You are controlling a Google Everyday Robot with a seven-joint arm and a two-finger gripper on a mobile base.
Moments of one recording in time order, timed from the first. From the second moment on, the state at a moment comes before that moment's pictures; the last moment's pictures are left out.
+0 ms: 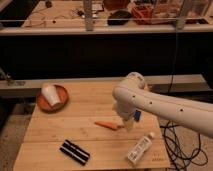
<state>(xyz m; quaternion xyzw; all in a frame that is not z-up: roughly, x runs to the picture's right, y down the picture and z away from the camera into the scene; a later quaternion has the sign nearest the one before) 0.079 0.150 0.716 -0.29 -0.09 -0.25 0.92</state>
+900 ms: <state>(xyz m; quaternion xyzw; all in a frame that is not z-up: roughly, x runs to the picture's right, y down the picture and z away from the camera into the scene) 0.028 0.136 0.726 -0.28 -0.10 -0.31 0.90</state>
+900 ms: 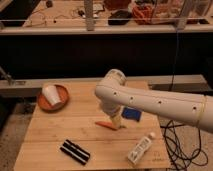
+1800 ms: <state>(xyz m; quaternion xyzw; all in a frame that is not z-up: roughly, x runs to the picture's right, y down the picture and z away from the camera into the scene) -0.027 0.124 0.741 -0.27 -0.11 -0.36 0.89</state>
